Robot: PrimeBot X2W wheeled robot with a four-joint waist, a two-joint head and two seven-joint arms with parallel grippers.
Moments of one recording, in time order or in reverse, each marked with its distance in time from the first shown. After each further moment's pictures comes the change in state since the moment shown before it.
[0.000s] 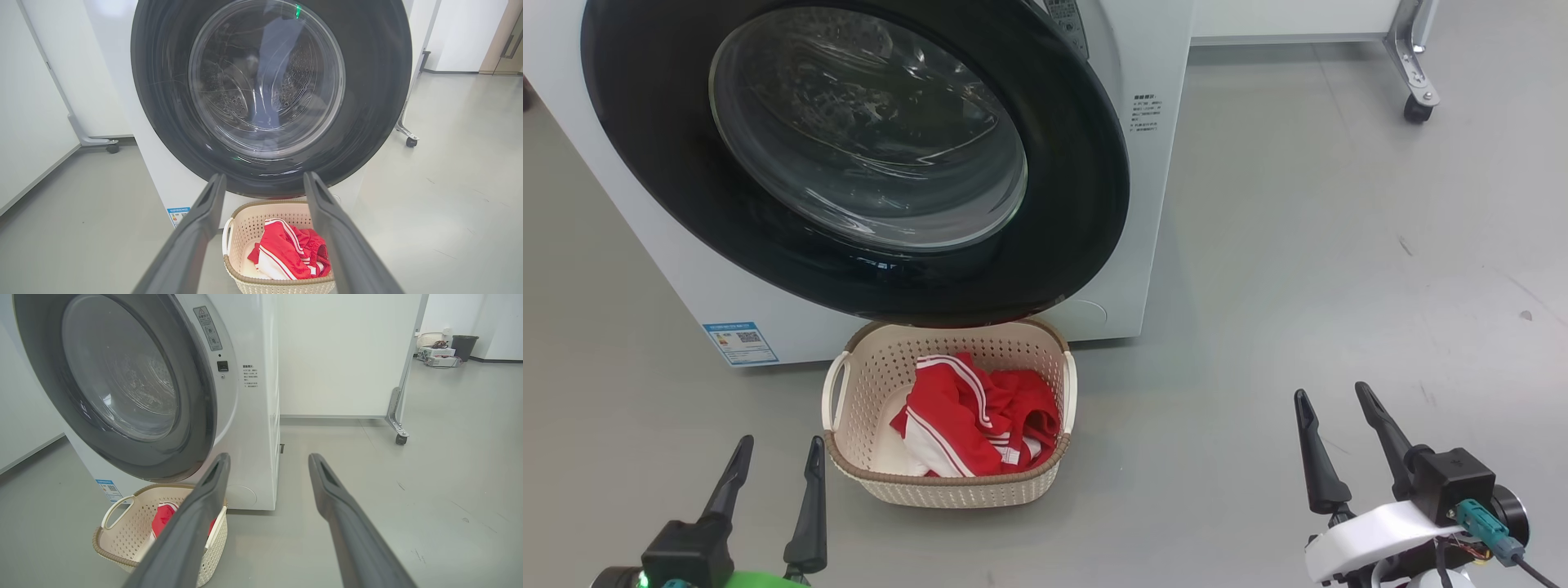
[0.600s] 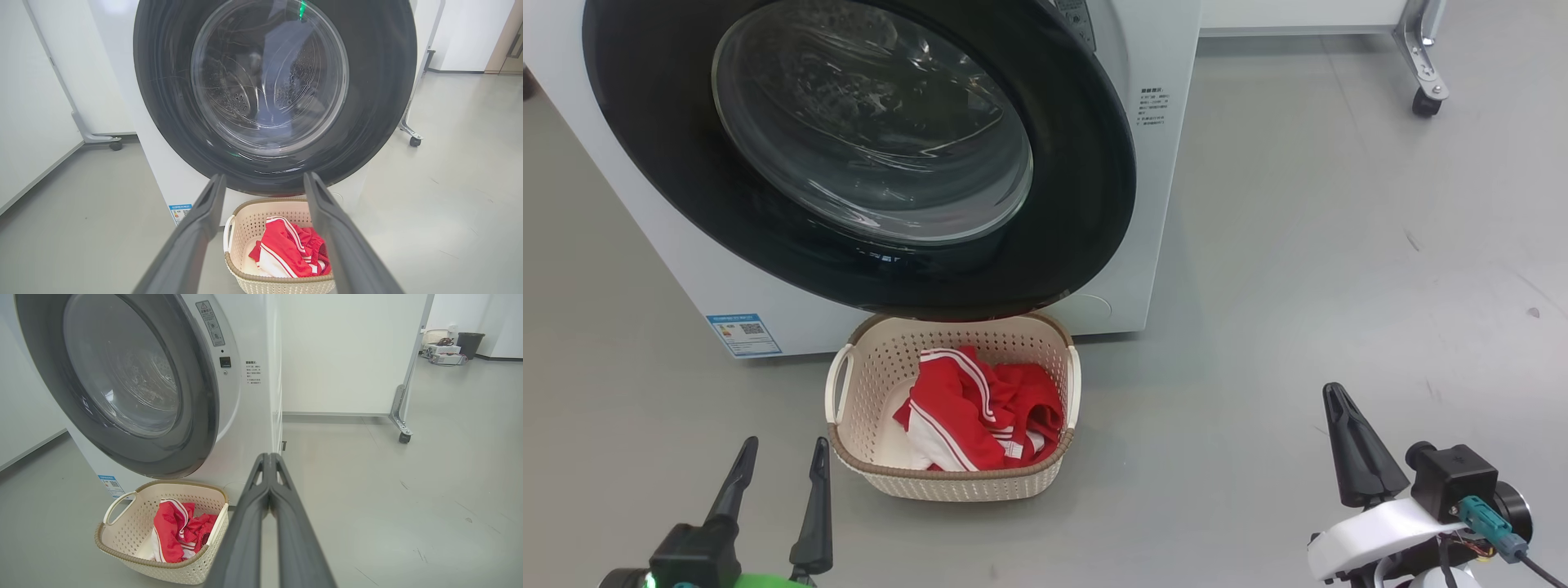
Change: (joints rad) left arm 0.000 -0.012 -0.005 0.011 0.012 0.009 -0.014; right arm 0.002 -0.006 0.000 -0.017 0.002 0.000 0.016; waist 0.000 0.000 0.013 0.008
